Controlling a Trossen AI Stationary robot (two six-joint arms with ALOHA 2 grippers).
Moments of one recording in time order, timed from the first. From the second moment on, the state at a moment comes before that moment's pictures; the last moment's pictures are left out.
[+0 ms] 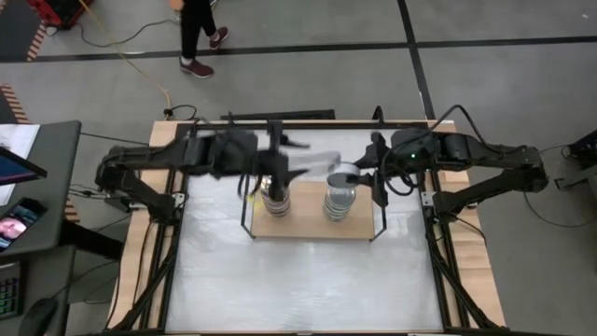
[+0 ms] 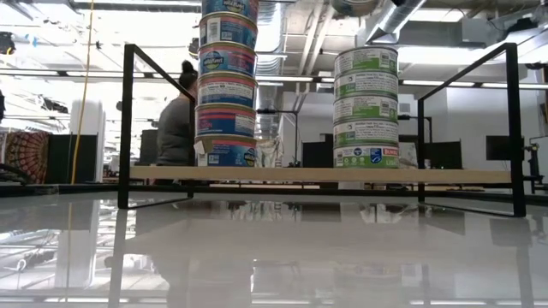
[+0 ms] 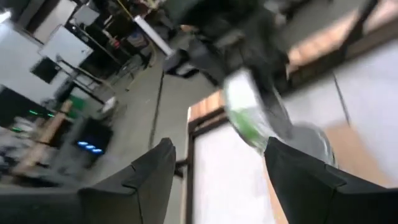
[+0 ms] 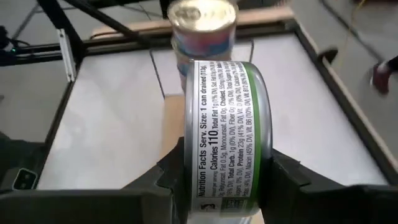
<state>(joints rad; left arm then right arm) -0.06 1.50 1.73 -0.47 -0.32 0.58 -0.01 1.12 1.33 -0.74 0.04 0.08</state>
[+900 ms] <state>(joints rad) -0.68 1.49 1.48 -0.55 -0.64 0.38 -0.13 1.27 1.33 -0.91 -0.39 0.40</state>
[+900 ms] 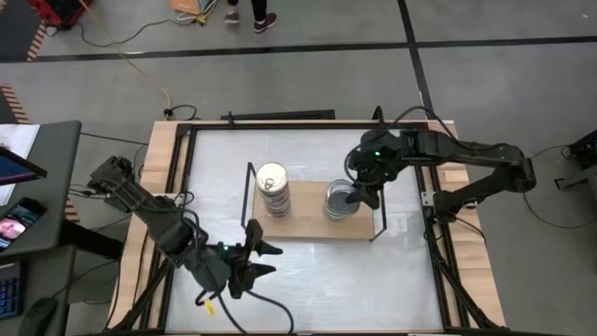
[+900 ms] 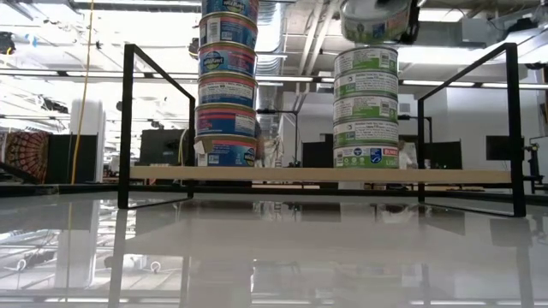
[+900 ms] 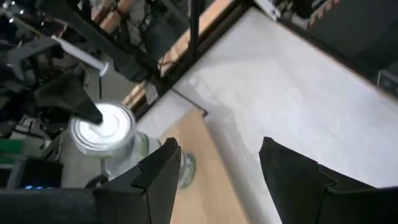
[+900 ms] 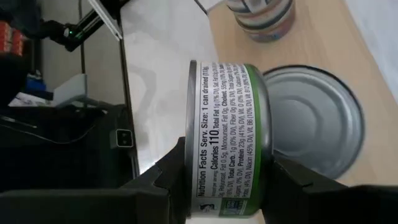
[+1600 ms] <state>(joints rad) -0.80 1.43 1.33 -0.53 -0.78 0.24 -0.34 1.33 1.33 -0.99 -0.57 0.44</state>
